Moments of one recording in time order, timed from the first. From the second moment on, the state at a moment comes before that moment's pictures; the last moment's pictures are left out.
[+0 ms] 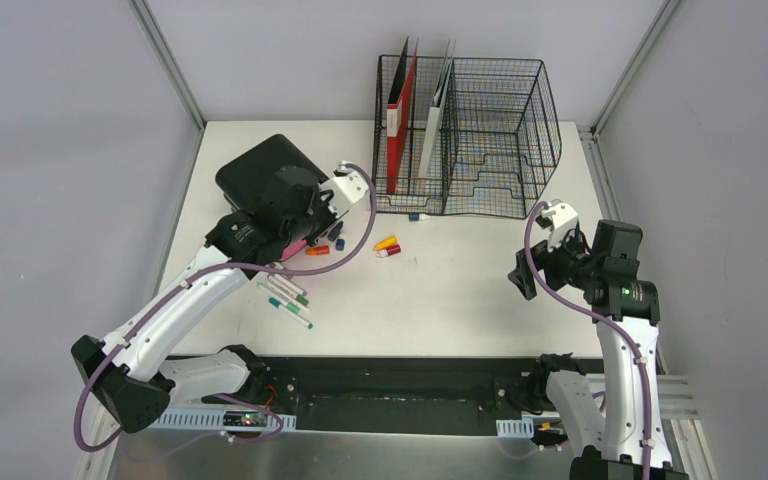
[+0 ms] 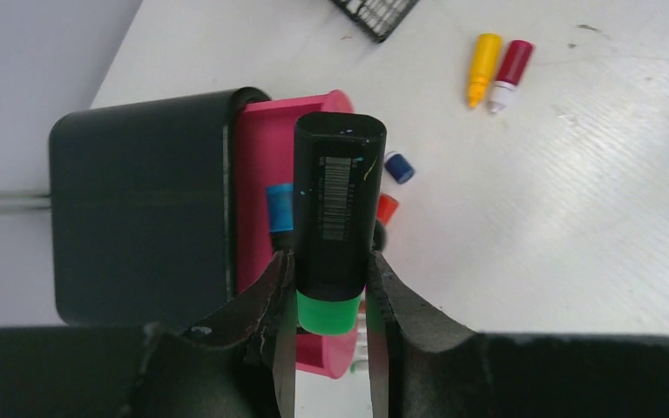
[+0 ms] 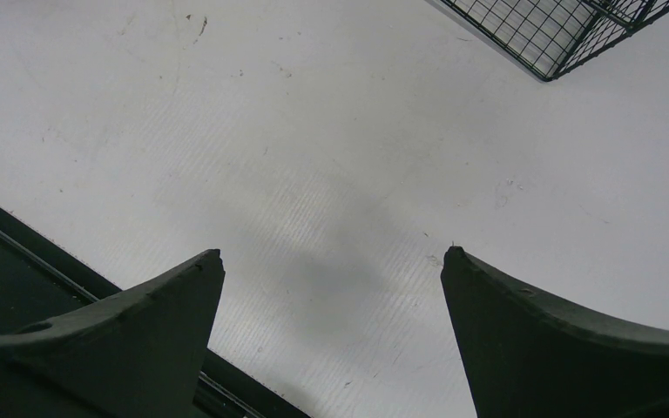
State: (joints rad) left arm -0.68 1.11 1.19 -0.72 -0.14 0.40; right arm -0.11 0.74 0.85 -0.90 -0.56 -0.50
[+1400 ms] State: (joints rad) left arm -0.53 1.21 1.10 -0.55 -0.35 0.43; right arm -0.11 0.74 0.85 -0.90 -0.56 -0.51
